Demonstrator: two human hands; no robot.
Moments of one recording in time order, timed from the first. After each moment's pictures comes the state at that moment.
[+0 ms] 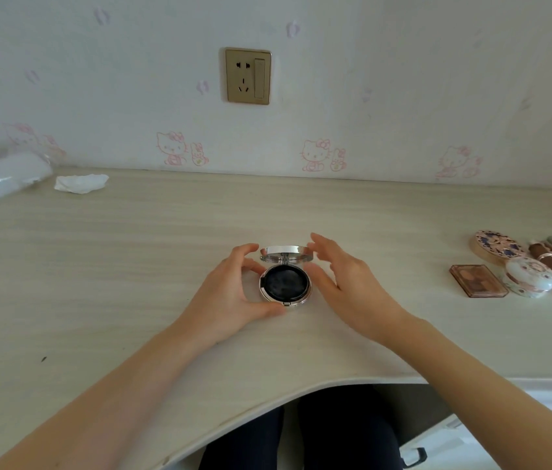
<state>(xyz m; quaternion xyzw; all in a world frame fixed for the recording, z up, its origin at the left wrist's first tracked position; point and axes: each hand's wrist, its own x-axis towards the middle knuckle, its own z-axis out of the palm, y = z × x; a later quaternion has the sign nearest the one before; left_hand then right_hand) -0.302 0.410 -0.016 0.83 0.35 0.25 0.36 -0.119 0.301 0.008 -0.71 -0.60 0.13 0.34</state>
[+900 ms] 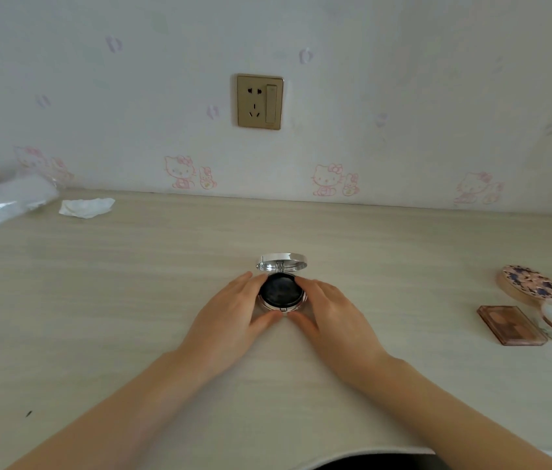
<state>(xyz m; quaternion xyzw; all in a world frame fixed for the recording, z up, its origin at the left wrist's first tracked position) -0.290 0.445 -0.026 0.90 0.34 0.22 0.17 -0.136 0.341 -0.006 -0.72 -0.65 0.01 0.24</state>
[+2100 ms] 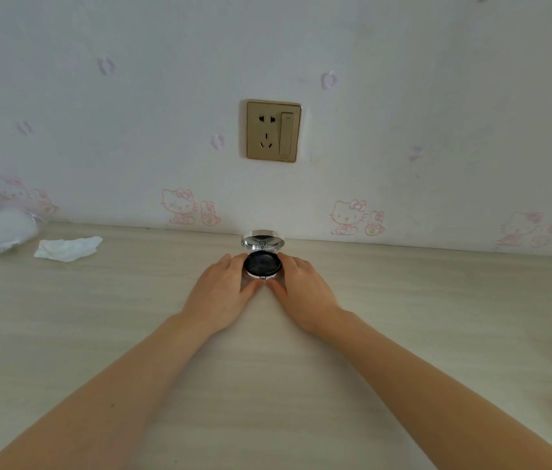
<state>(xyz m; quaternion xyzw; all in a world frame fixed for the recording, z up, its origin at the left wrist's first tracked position) -0.240 0.599 -0.012 0.88 0.40 0.22 0.14 -0.095 0.524 -0.005 -0.74 -0.62 0.06 0.25</state>
